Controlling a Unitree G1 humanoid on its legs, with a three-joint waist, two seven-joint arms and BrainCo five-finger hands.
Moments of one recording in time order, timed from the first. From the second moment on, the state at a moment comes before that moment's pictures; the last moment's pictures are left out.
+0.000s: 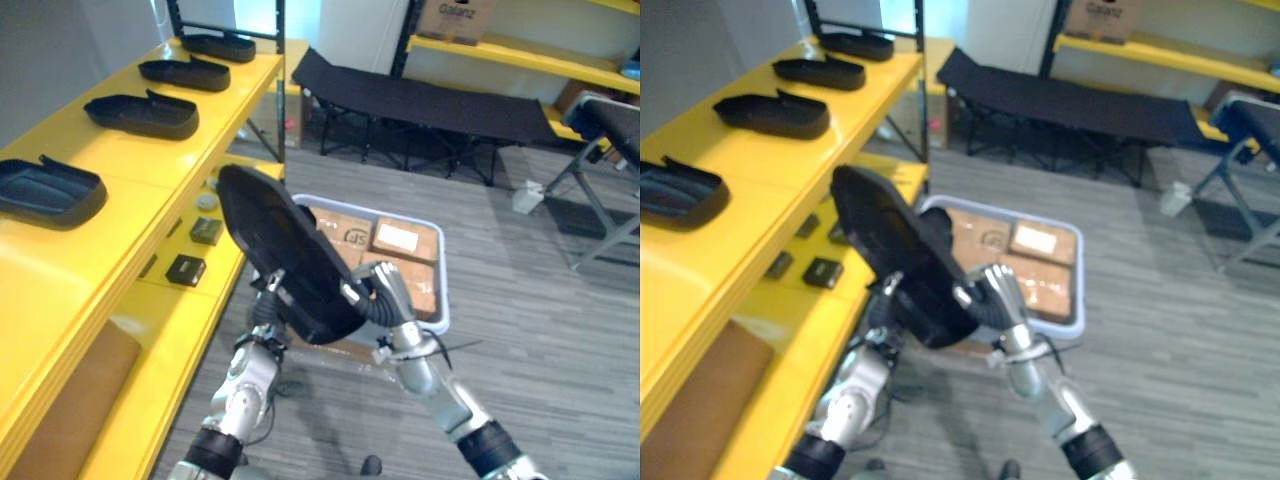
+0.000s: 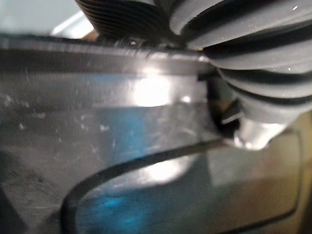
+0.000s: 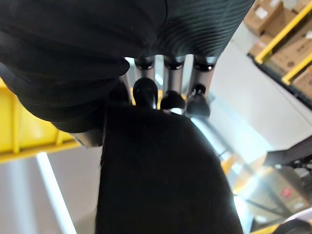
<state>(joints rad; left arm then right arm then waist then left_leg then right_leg) -0.11 0.12 -0.29 0.18 -0.97 -0.13 0.11 -0.12 -0.26 0.44 0.11 -0.65 -0.42 -0.50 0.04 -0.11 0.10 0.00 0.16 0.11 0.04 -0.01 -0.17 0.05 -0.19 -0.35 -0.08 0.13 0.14</state>
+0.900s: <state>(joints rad) -0.05 0.03 0.15 0.00 0.08 -0.29 0.62 0.01 -0.21 -0.17 -0.27 0.54 -0.32 0.02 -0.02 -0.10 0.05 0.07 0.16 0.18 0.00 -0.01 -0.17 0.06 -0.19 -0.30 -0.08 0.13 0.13</state>
